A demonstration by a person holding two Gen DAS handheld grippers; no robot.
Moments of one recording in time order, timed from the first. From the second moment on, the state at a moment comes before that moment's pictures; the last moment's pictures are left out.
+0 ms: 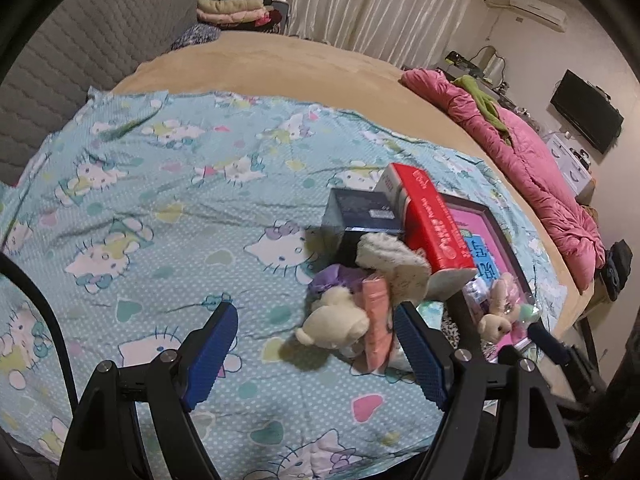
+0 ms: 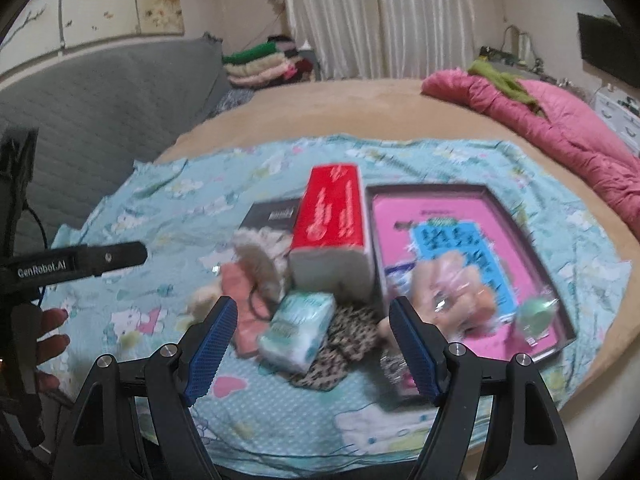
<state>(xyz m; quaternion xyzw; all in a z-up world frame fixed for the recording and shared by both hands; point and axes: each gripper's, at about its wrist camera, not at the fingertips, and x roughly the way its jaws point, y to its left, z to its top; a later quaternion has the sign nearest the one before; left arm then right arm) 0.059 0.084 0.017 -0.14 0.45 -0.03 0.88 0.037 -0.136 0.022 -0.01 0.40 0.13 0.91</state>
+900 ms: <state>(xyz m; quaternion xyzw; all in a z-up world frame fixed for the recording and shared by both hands) 0.088 0.063 -0.049 -0.13 0.49 -0.07 0.86 0.073 -0.095 -0.067 -0.06 0.47 0.12 0.87</state>
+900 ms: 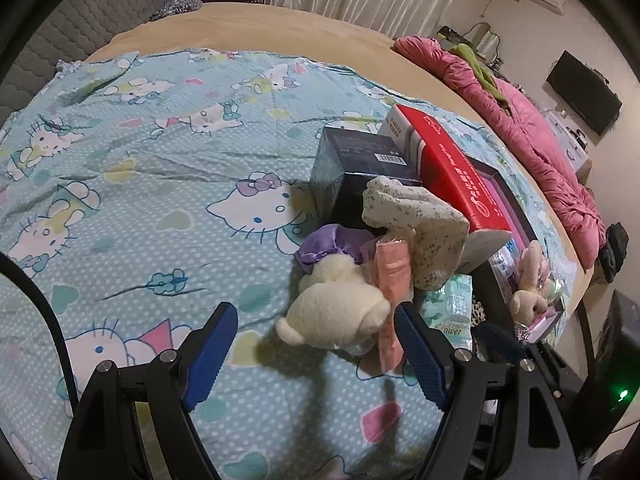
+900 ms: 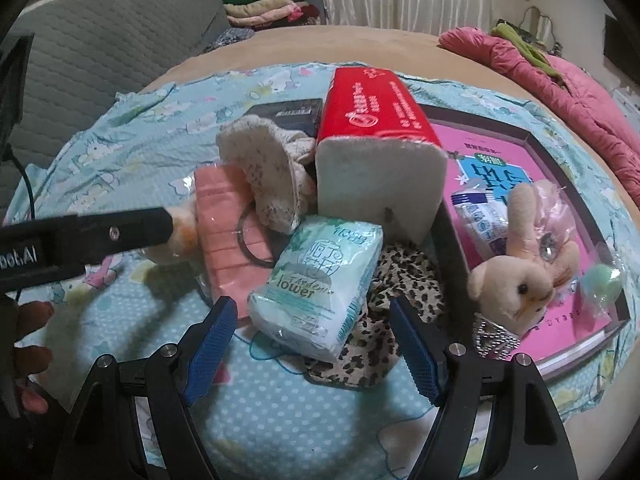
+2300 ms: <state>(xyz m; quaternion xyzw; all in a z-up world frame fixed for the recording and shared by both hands) 0.110 0.073 -0.076 -0.19 0.48 -0.13 0.84 0.072 -0.098 -0.058 -0.07 0.45 0.15 0.88</state>
